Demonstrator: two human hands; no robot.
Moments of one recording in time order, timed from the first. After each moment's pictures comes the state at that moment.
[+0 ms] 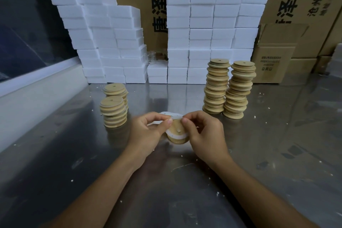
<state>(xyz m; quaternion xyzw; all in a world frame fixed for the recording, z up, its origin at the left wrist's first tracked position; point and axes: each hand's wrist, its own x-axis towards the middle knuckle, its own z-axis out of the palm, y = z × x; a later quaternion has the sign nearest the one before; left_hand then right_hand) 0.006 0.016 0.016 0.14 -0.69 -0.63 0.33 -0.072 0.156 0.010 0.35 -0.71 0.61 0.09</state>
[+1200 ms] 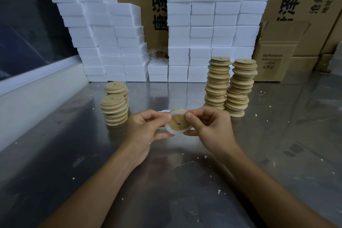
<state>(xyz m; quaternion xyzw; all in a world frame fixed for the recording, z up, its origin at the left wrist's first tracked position) 0.013 0.020 0.032 0.14 -0.60 -0.73 0.29 -0.079 0.162 0.022 0.31 -0.61 0.73 -0.04</state>
